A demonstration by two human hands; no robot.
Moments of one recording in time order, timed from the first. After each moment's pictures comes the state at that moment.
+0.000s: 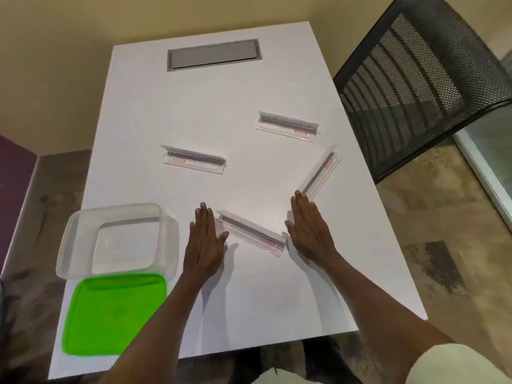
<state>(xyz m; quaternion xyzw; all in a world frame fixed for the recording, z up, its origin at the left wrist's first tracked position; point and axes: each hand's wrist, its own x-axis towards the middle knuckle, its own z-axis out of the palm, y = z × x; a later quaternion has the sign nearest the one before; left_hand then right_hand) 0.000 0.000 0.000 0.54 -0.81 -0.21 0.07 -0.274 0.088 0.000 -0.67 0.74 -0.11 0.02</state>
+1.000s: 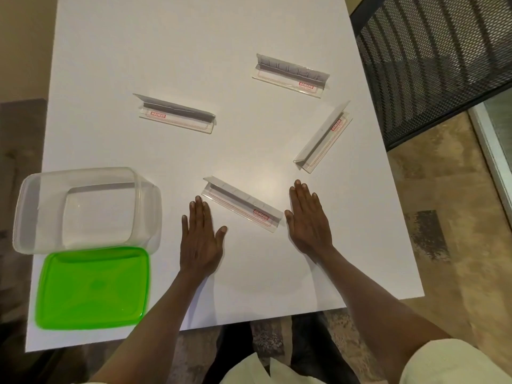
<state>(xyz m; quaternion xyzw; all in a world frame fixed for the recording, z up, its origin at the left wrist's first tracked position) 0.004 0.049 -0.047 0.57 -0.81 -0.17 -0.02 -0.266 0.115 -0.049 -0.61 0.77 -0.08 0.14</state>
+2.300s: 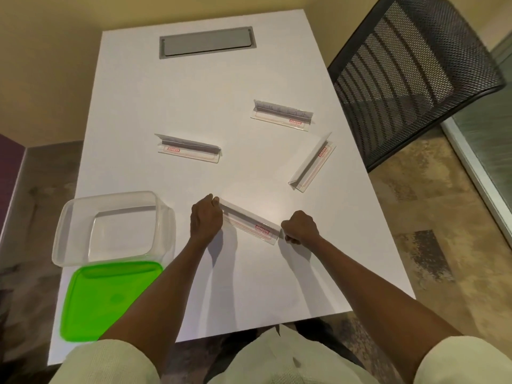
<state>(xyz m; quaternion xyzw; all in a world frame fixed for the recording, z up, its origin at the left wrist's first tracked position) -0.042 -0.036 0.027 0.65 -0.70 -0.27 0.11 -0.249 0.075 0.037 -0.30 0.84 -0.09 0.44</state>
